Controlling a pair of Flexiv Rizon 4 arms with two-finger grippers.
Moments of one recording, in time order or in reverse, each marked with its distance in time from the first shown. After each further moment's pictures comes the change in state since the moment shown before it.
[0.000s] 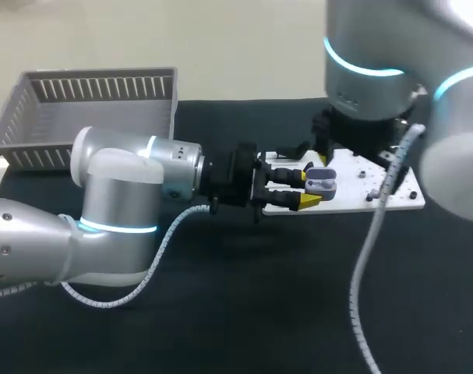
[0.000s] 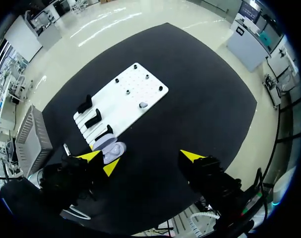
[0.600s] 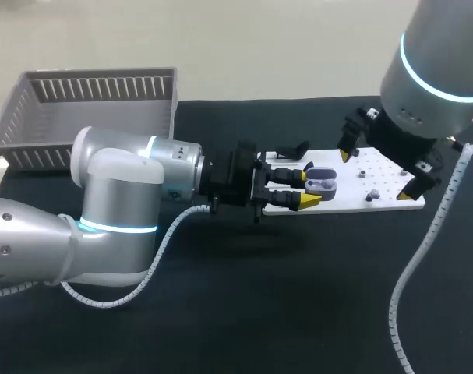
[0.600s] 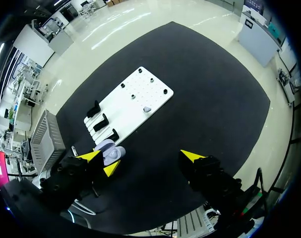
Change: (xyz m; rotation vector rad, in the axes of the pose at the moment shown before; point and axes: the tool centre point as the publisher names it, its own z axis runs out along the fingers) left arm 0.000 0.000 0.000 0.000 0.000 0.000; right arm -0.010 -0.016 -0.004 -0.170 0.010 0.009
